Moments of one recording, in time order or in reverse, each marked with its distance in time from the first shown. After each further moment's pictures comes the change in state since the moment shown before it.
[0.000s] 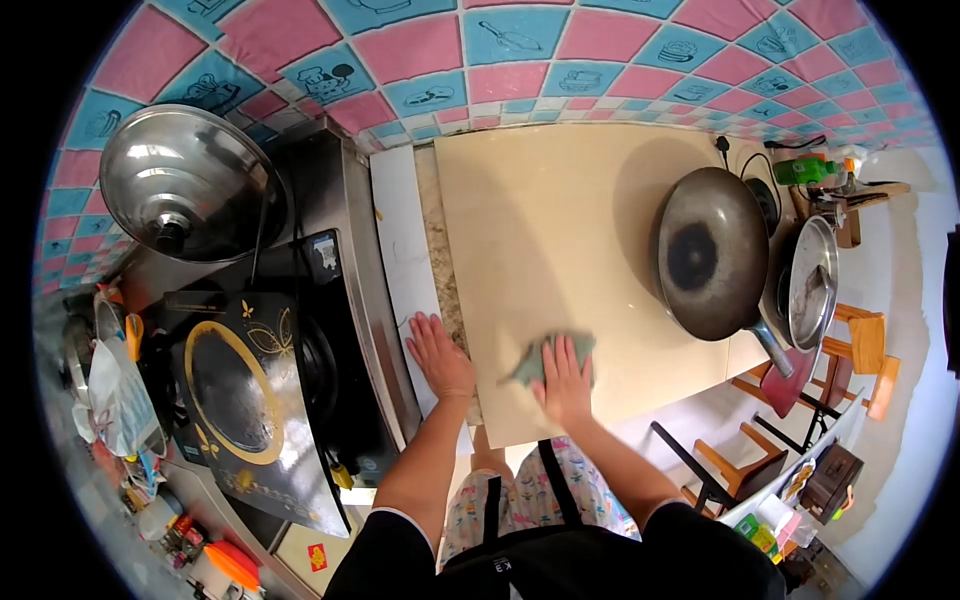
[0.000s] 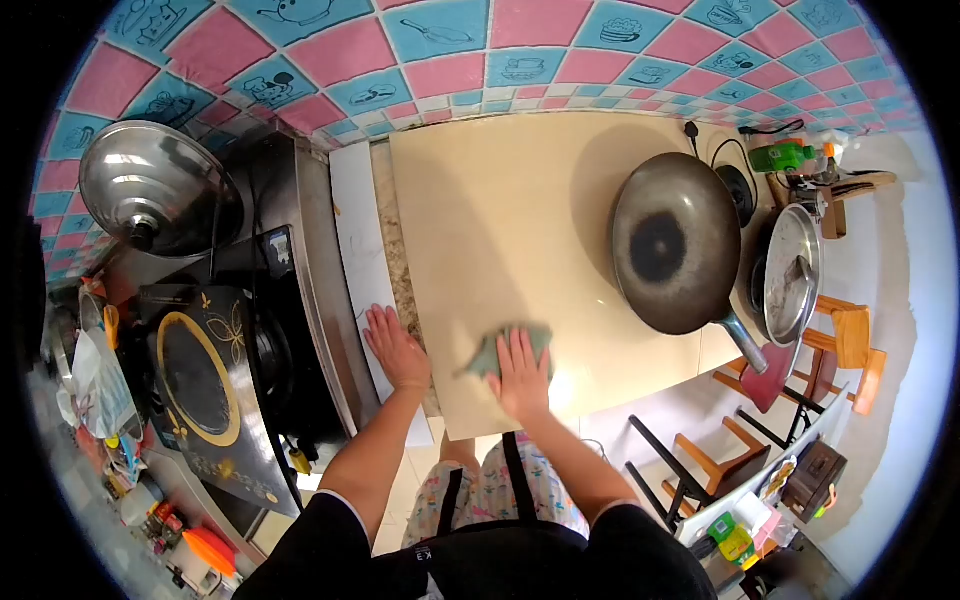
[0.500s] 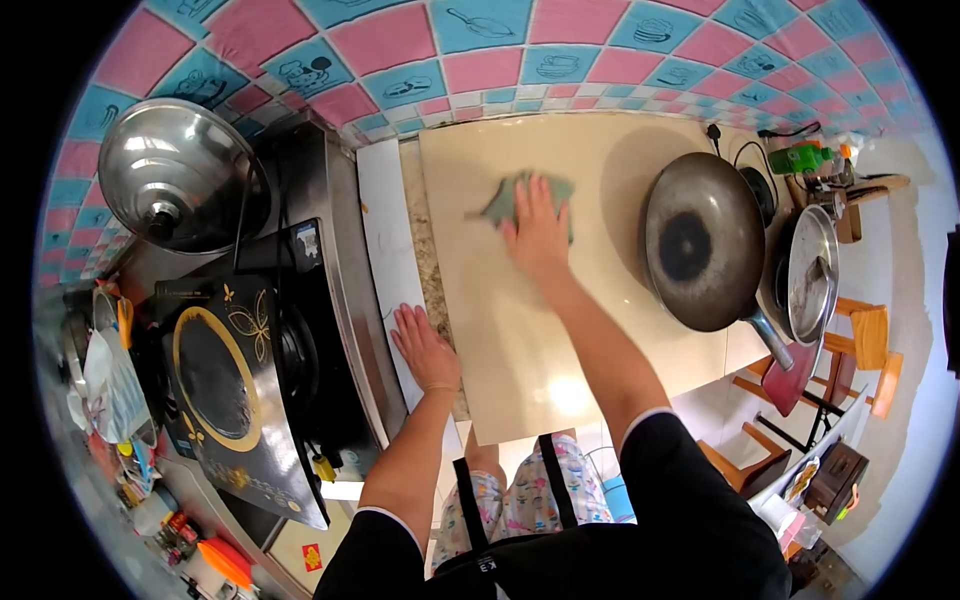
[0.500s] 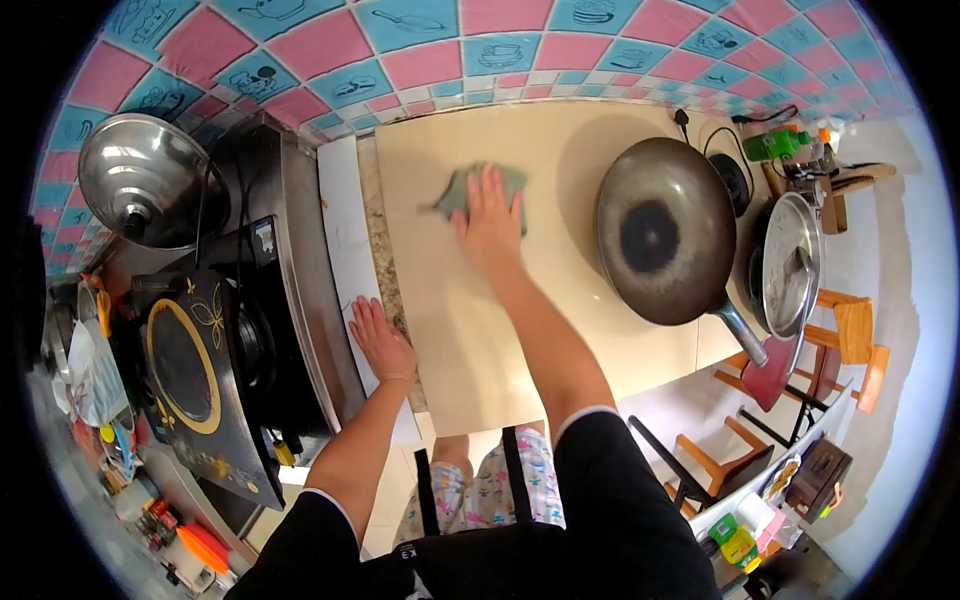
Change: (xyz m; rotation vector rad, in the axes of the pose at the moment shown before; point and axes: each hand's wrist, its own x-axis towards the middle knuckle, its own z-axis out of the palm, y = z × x) left_hand 0.002 0.001 0.000 0.023 0.054 0.047; right_hand 0.210 0.002 -0.071 0.006 0.439 -0.031
